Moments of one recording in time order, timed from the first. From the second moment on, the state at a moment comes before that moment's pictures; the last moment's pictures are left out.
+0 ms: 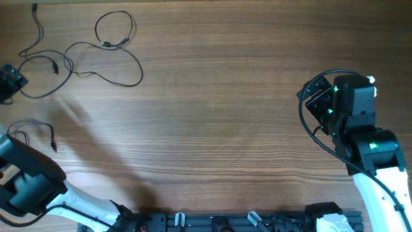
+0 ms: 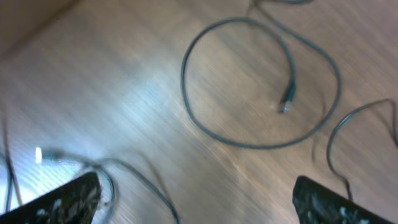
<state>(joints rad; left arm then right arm) 0.75 1.93 1.66 -0.76 0.05 -0.10 0.13 1.02 1.02 -0.84 0.16 0.89</state>
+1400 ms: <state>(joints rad) 0.97 1.90 1.35 -0.66 -0.20 -0.83 0.13 1.07 1.02 -0.83 0.12 0.73</state>
